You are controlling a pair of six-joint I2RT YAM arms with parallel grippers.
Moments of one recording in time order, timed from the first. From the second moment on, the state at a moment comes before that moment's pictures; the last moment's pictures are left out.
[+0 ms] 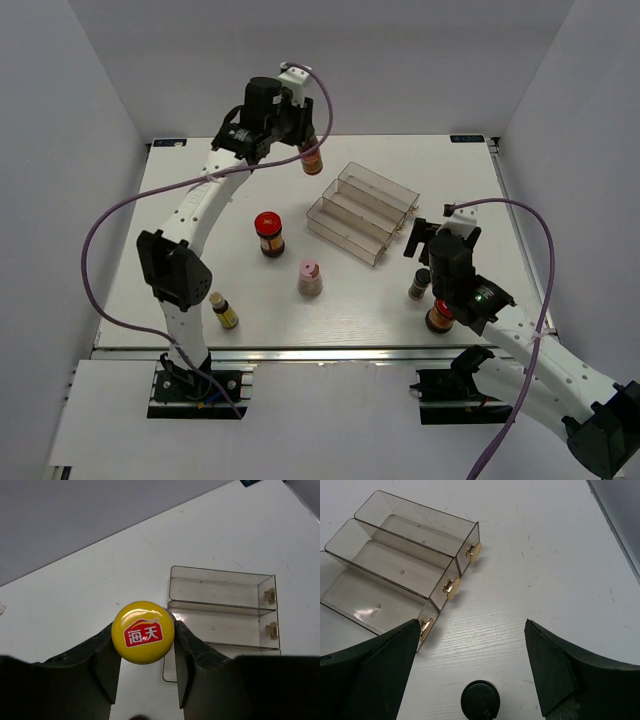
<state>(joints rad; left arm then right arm) -0.42 1.90 2.03 -0.51 0.06 -0.02 0.66 0.80 0.61 -0.18 0.70 0.32</state>
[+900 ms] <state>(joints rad) -0.61 2.08 2.07 -0.63 -0.02 0.08 0.59 0.81 0.59 -0.18 0.64 0.31</state>
